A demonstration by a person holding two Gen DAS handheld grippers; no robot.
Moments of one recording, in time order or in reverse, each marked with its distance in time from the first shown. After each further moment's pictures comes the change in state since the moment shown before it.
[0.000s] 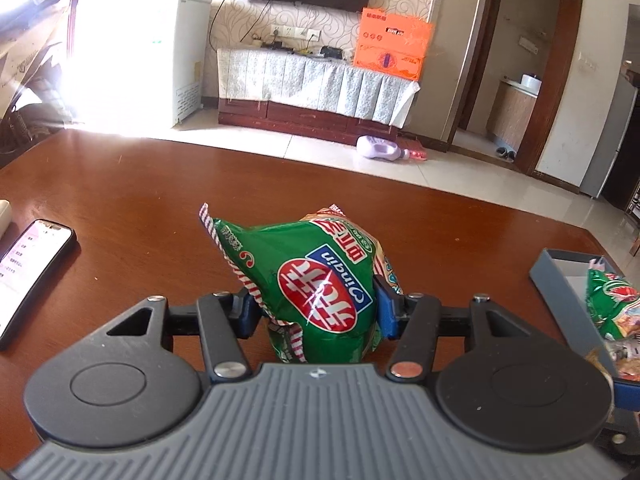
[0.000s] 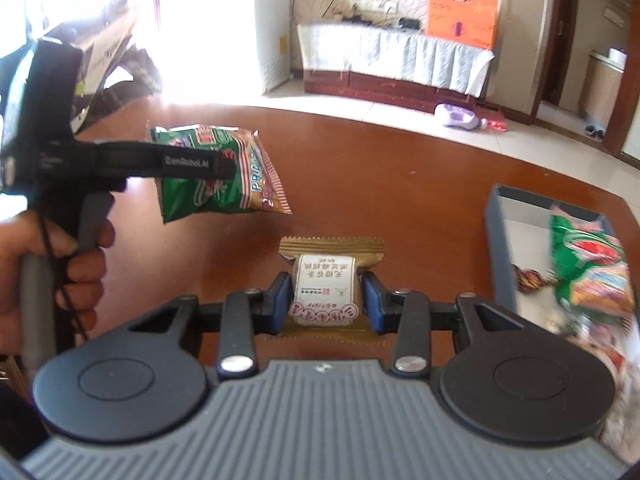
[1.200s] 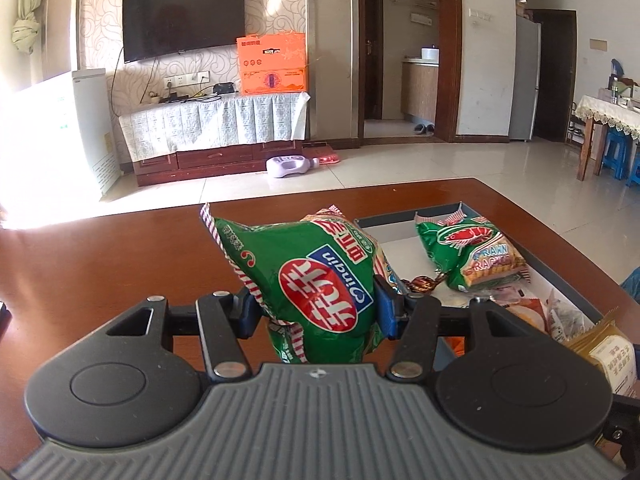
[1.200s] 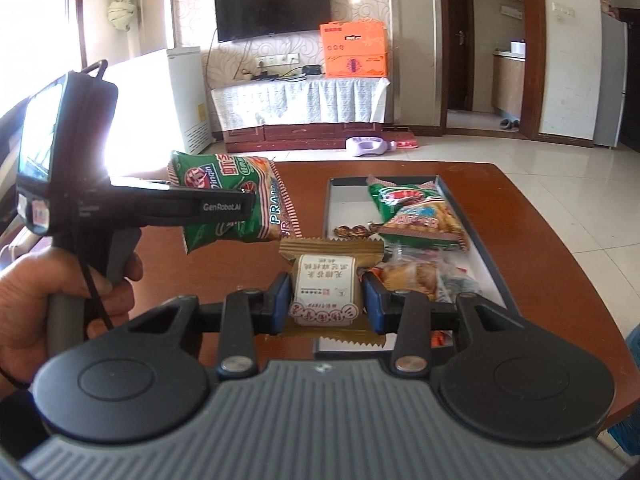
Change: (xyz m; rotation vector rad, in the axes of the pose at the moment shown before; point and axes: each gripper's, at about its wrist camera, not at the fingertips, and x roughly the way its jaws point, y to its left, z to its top) left arm -0.060 -0.213 -0.043 0.305 -0.060 -0.151; right arm -0.115 -0.091 -0.087 0.202 -0.170 -0.175
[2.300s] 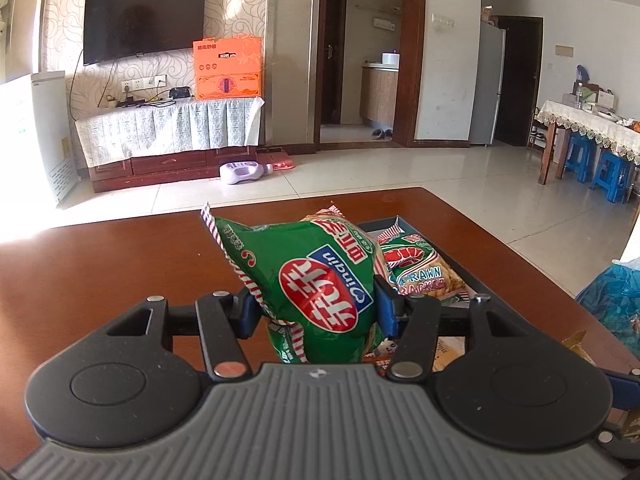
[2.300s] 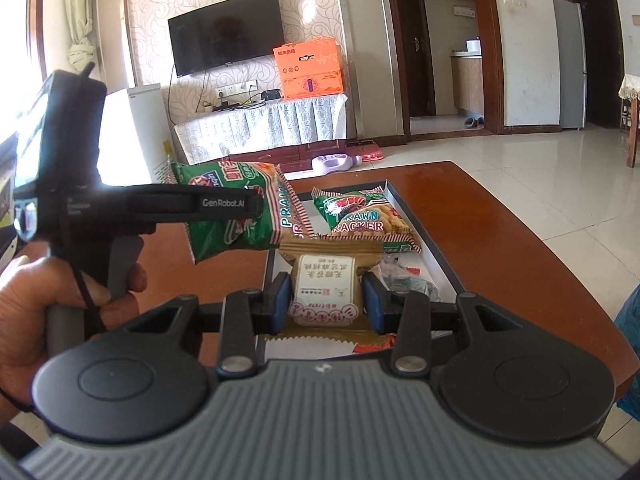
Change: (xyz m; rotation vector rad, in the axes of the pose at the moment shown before) left arm 0.024 -0.043 0.011 0.007 -0.014 -0.132; right arm 0.001 -0.032 -0.017 0.125 -0.075 -0.064
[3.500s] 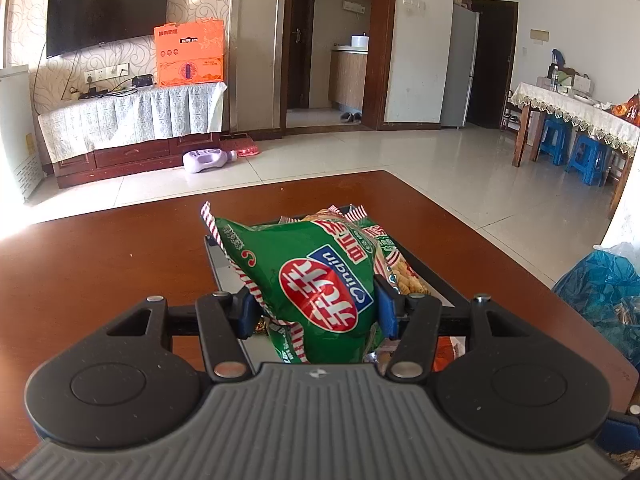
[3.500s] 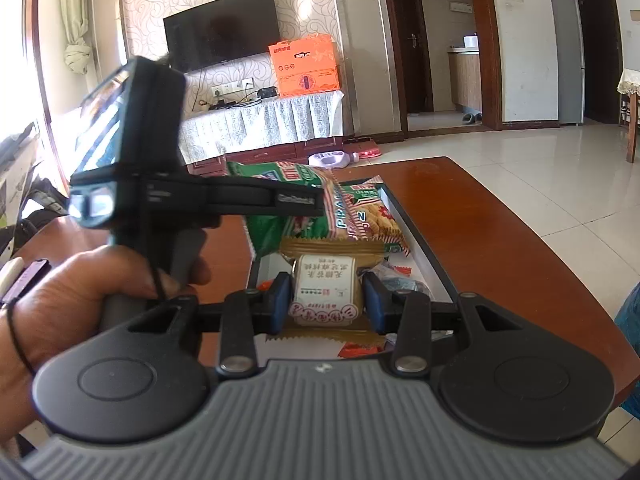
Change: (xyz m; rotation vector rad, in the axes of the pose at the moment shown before) left arm 0.064 -0.034 0.007 0.035 0.048 -0.095; right arm -0.001 -0.003 0.002 0.007 0.012 -0.008
